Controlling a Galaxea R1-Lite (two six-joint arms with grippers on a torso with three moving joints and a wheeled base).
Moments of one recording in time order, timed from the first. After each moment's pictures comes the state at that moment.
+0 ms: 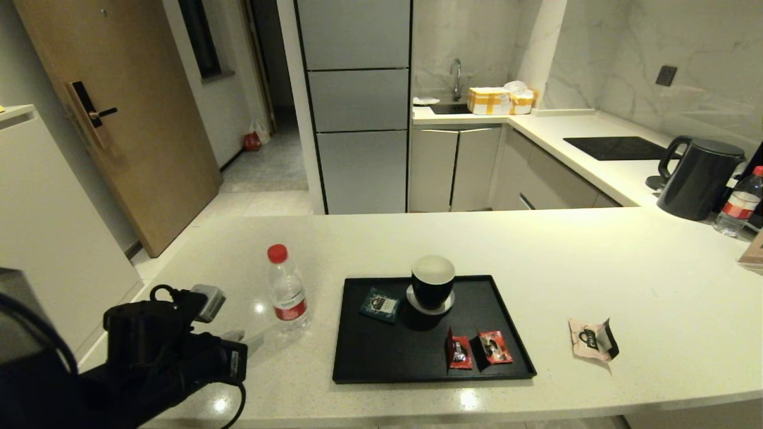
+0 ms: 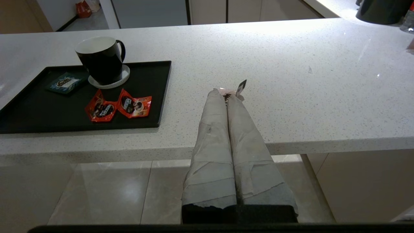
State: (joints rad) left arm -0.15 1.95 -0.20 -1.22 -0.13 0.03; right arm 0.00 0.00 0.00 0.01 0.00 -0.01
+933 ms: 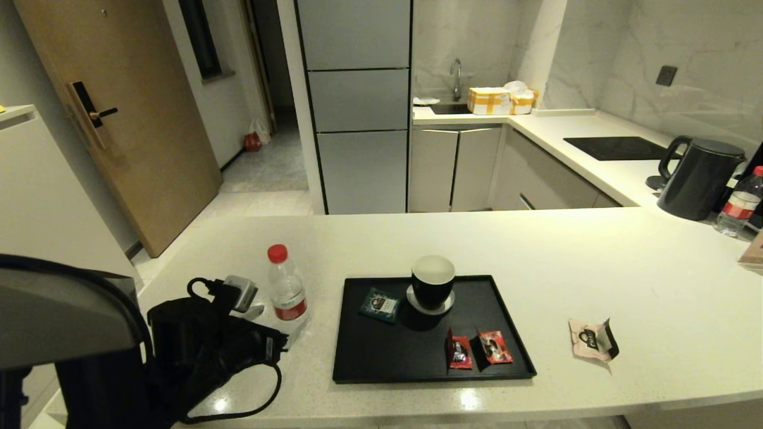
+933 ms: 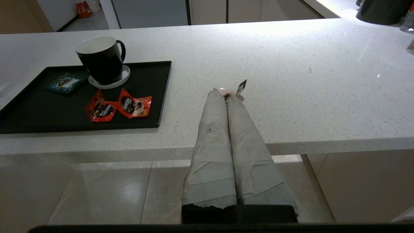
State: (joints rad) left arm -0.25 2.13 -0.26 -1.52 -0.08 0.04; right arm 0.00 0.00 0.00 0.01 0.00 -0.01
